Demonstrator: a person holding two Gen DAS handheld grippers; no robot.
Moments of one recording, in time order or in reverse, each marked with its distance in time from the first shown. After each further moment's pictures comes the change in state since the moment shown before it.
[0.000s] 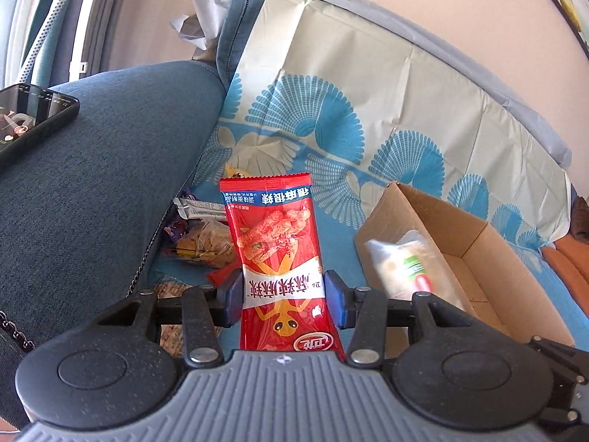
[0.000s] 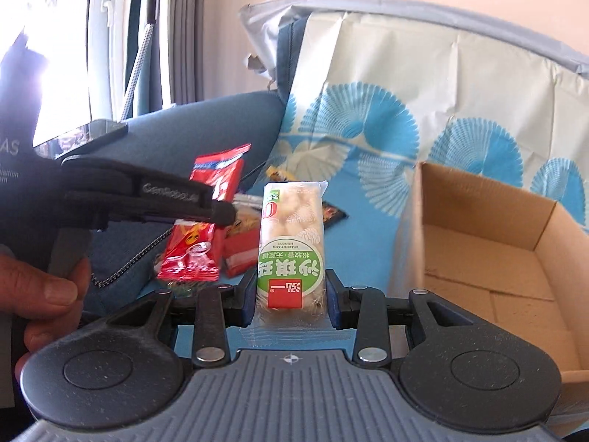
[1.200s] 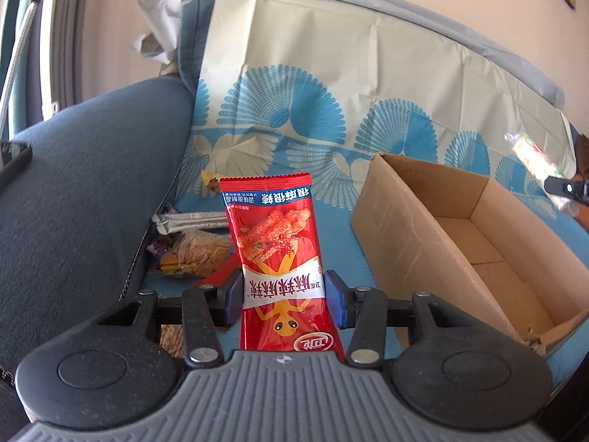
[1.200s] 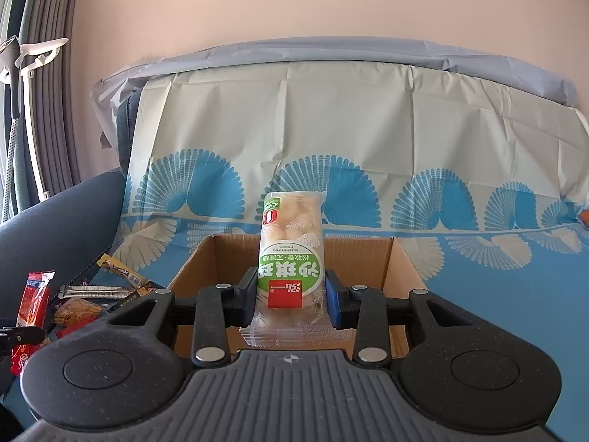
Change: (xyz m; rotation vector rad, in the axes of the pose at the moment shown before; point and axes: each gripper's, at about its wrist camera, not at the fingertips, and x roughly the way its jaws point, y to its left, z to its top) left arm 0.017 -0.038 -0.007 0.228 0.014 0.034; right arm -0.017 -0.195 0.031 0.199 -0.132 -0.260
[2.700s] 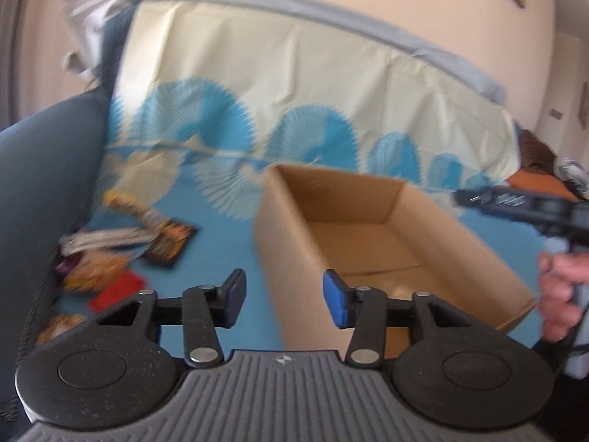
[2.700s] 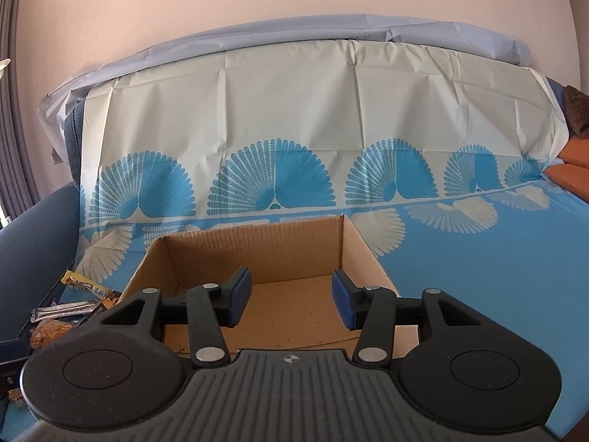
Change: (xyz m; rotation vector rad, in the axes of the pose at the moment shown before) left arm -0.004 -0.063 0.008 0.016 0.010 -0.165; right arm 0.008 -0.018 -0.005 0.102 0.038 -0.108
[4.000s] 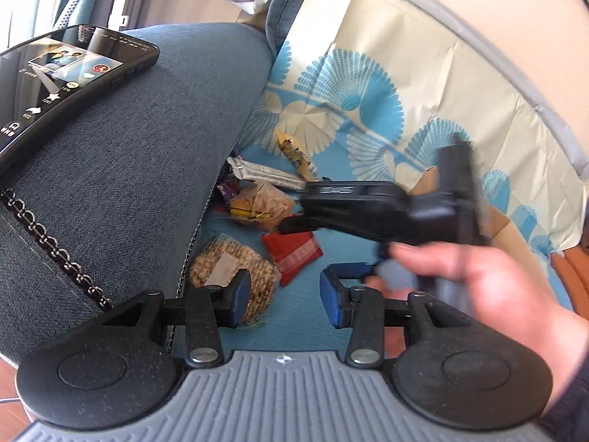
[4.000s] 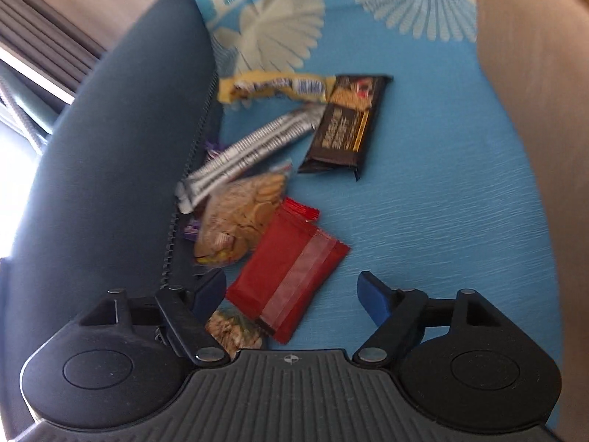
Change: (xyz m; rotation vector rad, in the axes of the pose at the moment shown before) left arm -0.041 0.149 -0.028 -0.339 0.074 0.132; right arm 0.175 0.271 -0.087 0.226 0.748 0.351
